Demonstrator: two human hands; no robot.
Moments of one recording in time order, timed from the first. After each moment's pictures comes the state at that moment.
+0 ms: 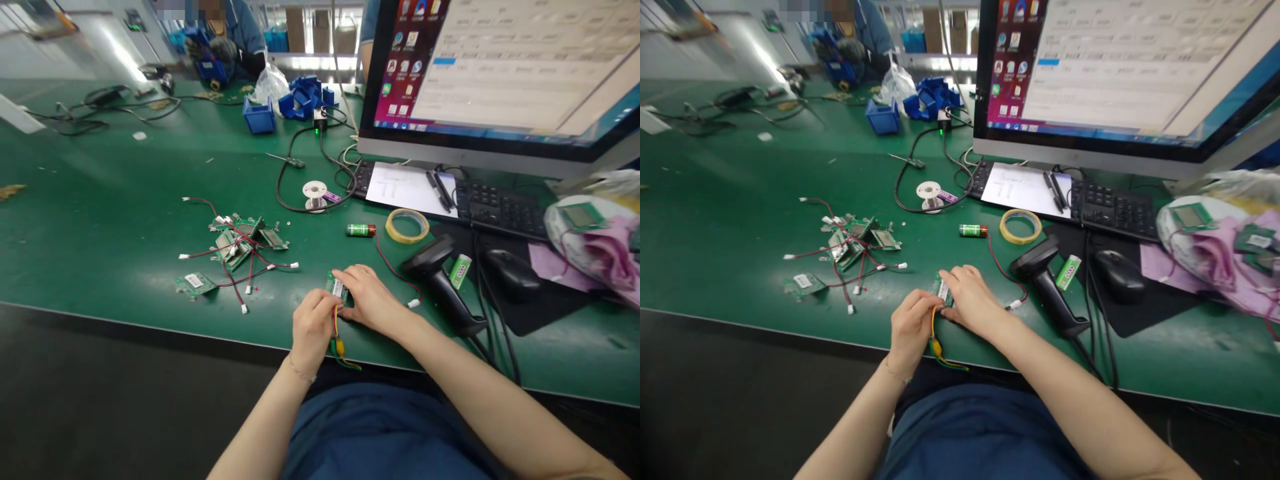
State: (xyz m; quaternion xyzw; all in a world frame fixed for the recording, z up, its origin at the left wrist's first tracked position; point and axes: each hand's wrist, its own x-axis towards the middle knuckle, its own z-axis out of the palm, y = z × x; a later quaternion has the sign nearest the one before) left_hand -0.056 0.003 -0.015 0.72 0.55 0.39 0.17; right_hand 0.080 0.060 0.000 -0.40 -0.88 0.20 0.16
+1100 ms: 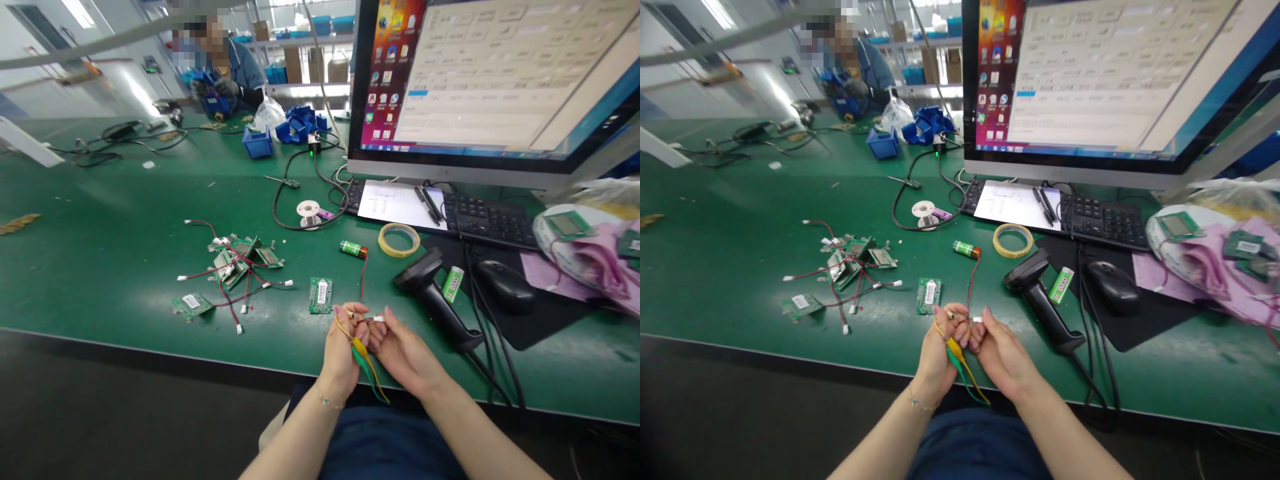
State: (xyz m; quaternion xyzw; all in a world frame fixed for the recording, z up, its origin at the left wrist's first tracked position) left_hand 0.017 0.004 0.003 0.17 0.39 0.55 0.72; right_hand 0.112 0.006 -0.001 -0.38 -0.18 0.78 0.46
